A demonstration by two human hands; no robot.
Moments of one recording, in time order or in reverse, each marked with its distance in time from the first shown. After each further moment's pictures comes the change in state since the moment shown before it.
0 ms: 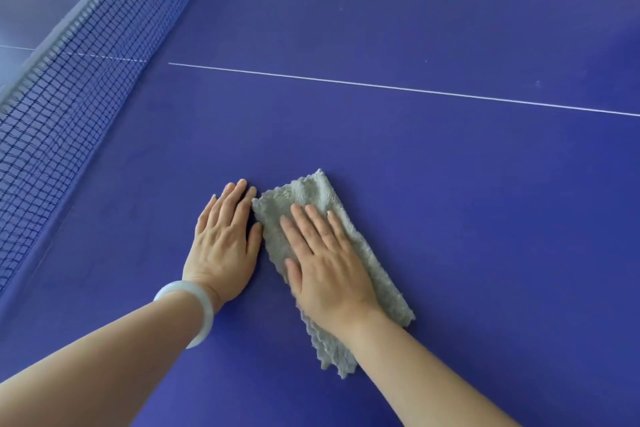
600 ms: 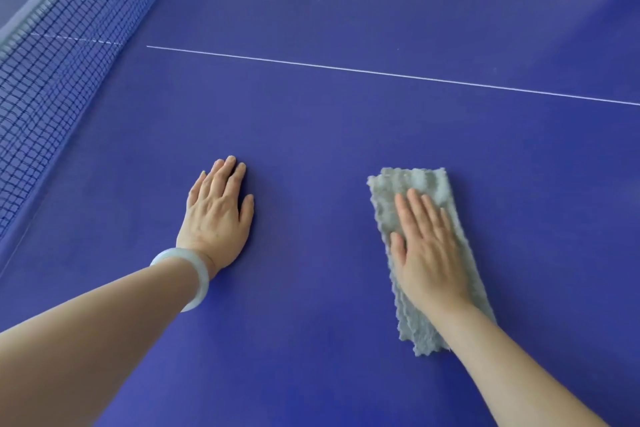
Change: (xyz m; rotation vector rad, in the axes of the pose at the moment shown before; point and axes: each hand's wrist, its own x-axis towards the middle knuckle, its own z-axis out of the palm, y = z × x) left_hand -0.001 -0.001 0.005 -0.039 0.020 0.011; right_hand -0.097 0.085 -0.027 -0.171 0.057 0.431
